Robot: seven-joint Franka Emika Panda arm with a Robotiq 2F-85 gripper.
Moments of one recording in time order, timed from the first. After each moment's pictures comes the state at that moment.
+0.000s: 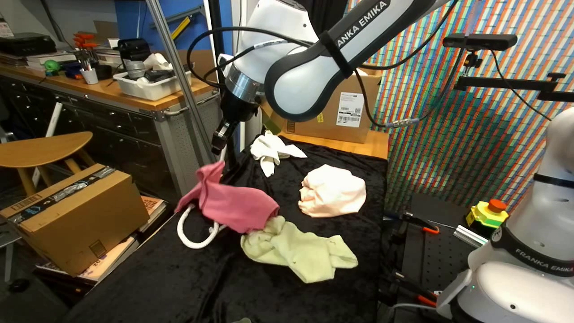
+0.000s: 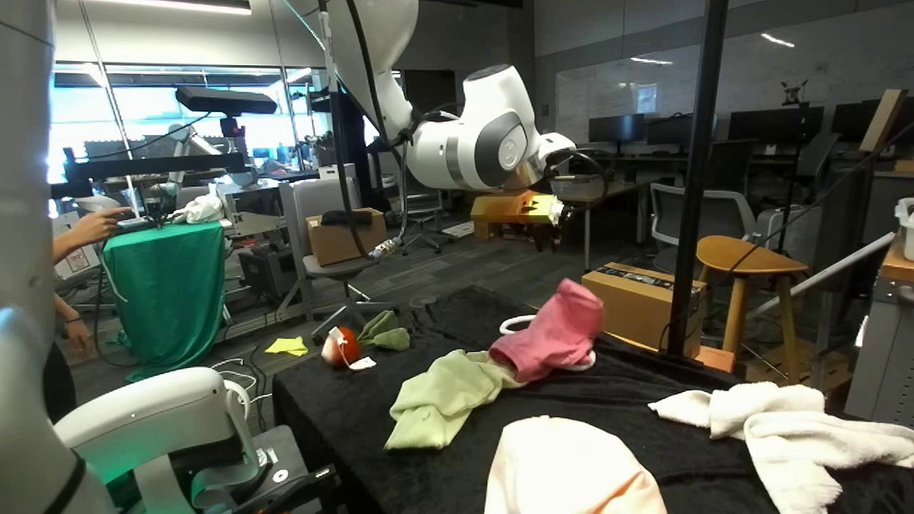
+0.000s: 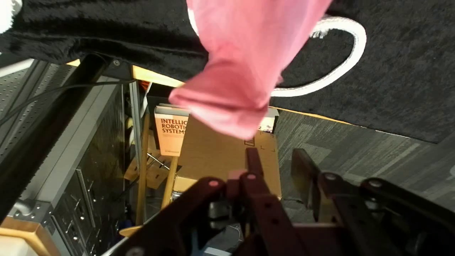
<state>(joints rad) 0.14 0.28 0.11 -2.04 -0.11 2.85 -0.08</state>
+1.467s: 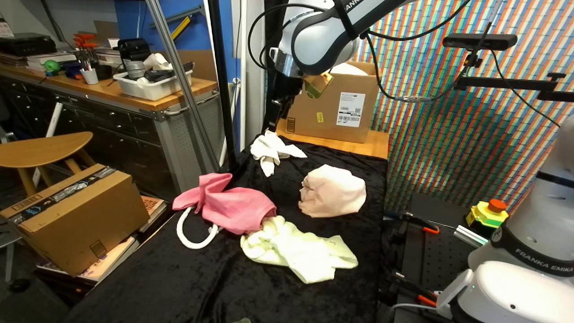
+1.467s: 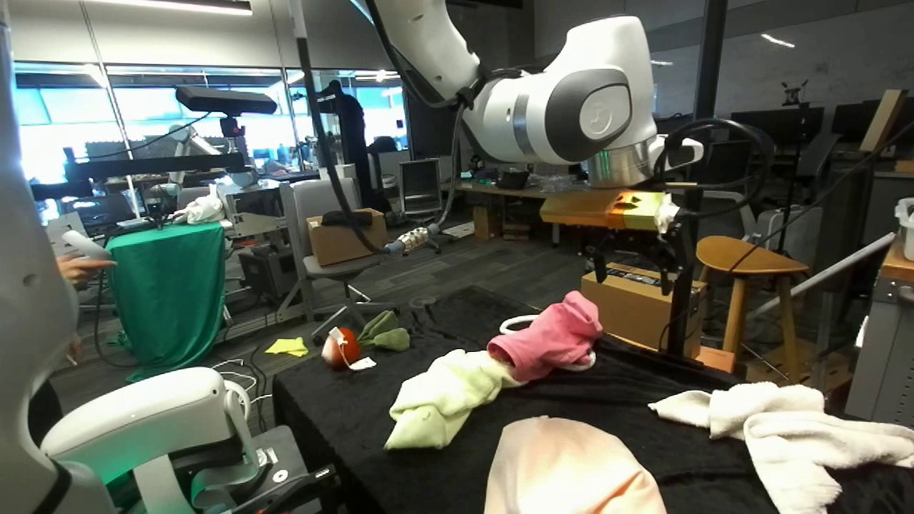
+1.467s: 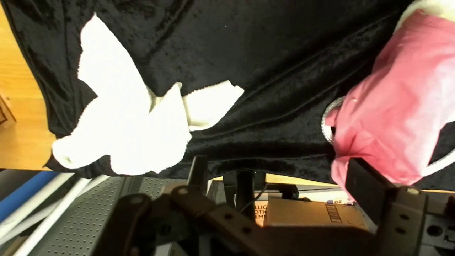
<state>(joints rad) -0.07 0.21 0.02 -2.04 -0.03 2.51 -0.23</state>
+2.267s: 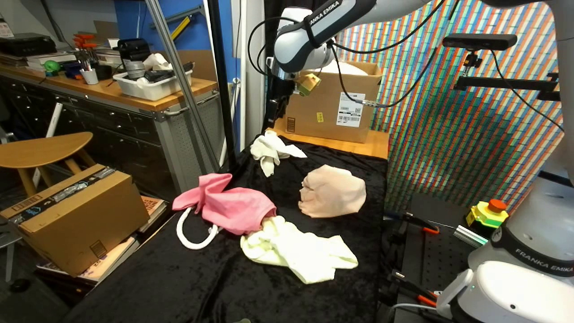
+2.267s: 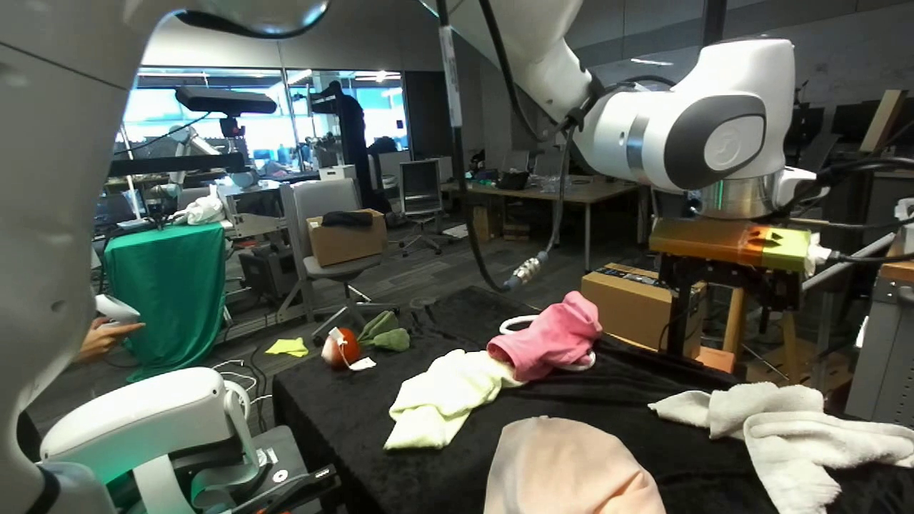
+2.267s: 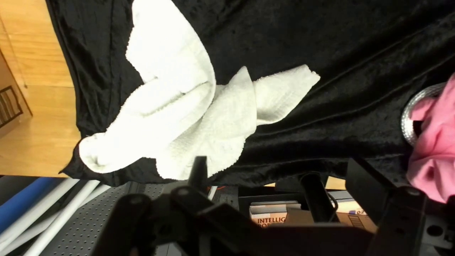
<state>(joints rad) -0.19 0.51 0.01 -1.67 0.06 2.37 -0.45</state>
